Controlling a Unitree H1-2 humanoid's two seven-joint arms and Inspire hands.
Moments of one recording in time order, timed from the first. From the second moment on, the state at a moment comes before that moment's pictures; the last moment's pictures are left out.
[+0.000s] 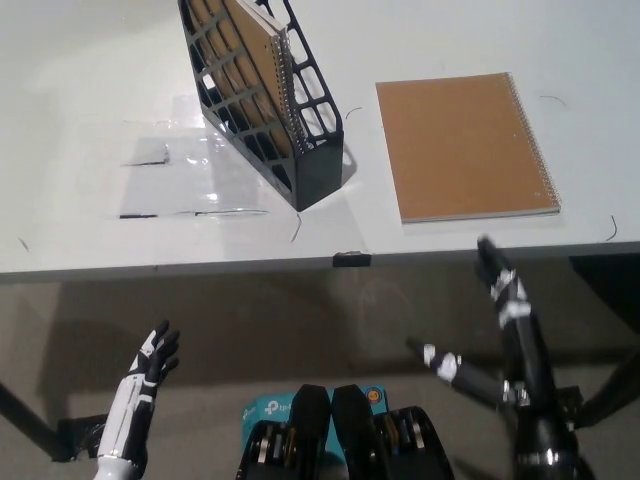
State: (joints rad) left_arm 0.04 0.13 0.00 0.10 0.06 -0.22 -0.03; right_arm -0.10 0.02 0.11 -0.03 -0.19 -0.37 -0.07
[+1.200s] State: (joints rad) left_arm 0.10 0.12 -0.02 0.09 0.11 -0.28 -0.03; right_arm -0.92 0.11 0.03 0.55 -0.03 -0.05 0.02
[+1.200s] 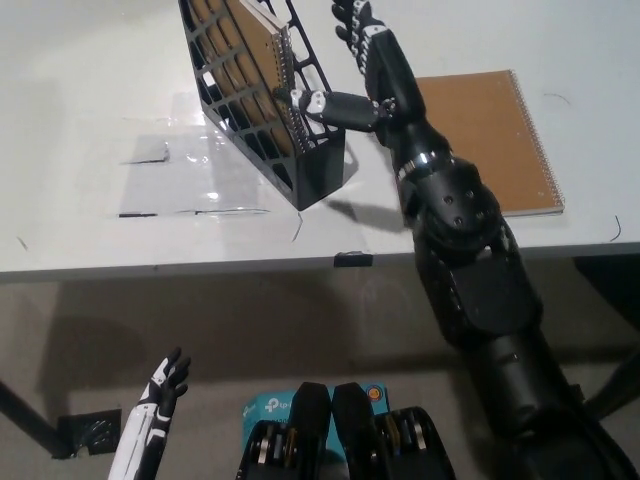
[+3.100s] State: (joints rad) left_arm 0.08 0.13 -0.02 0.06 0.12 -0.29 -0.03; right_arm -1.17 0.11 0.06 1.03 -0.07 -0.11 -0.05
